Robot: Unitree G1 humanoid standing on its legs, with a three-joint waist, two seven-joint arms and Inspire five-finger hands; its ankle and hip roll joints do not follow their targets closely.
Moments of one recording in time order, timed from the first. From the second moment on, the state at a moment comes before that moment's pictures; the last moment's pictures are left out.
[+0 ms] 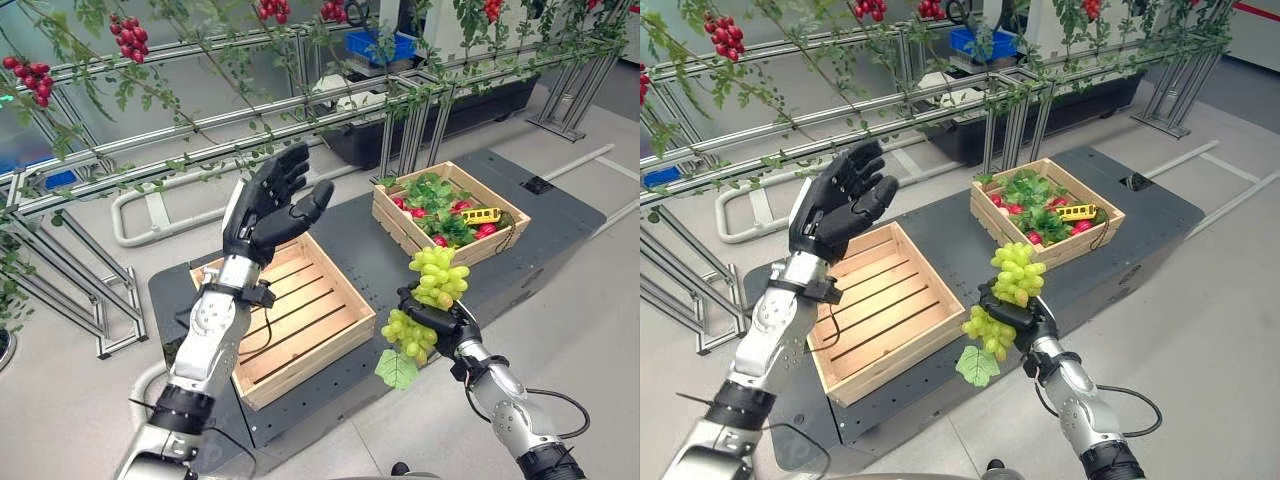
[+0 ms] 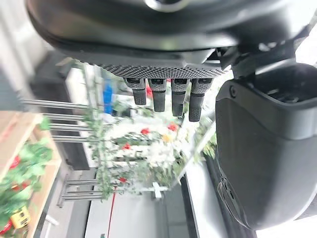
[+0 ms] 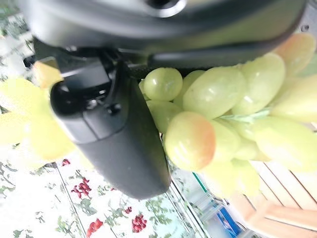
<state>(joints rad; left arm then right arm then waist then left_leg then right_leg) -0.20 0.39 -0.15 0.03 -0.60 -0.19 -0.01 -0.01 -0.37 0.16 0.22 0.83 0.02 0.14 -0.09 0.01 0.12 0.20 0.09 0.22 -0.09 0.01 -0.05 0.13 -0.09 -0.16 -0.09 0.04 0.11</state>
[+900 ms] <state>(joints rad) 0.04 0.33 -0.05 0.23 -0.66 -0.21 0.03 0.02 -0.39 0.08 0.10 0.79 0.00 0.22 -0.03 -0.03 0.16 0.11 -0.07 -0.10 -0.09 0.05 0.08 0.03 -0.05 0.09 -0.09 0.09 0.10</state>
